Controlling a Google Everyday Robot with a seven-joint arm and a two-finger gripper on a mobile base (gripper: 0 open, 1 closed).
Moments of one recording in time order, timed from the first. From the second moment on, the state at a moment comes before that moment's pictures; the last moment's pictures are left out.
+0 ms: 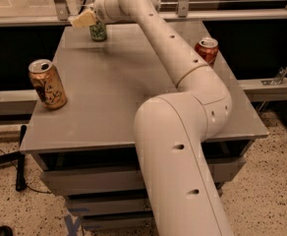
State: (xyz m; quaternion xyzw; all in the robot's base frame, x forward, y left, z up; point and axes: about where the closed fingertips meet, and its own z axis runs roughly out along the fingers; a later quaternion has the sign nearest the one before) arm 0.916 0.172 0.922 -0.42 0.70 0.19 0.55
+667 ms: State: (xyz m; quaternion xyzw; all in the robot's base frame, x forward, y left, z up) arm 0.914 0.164 0.924 -0.42 0.70 0.18 0.55
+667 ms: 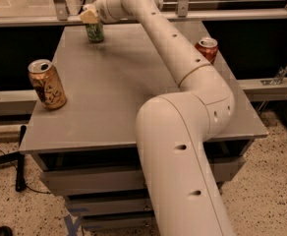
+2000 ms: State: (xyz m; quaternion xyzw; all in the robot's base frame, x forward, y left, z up) arm 0.797 0.041 0.994 -0.38 0.66 0.29 0.57
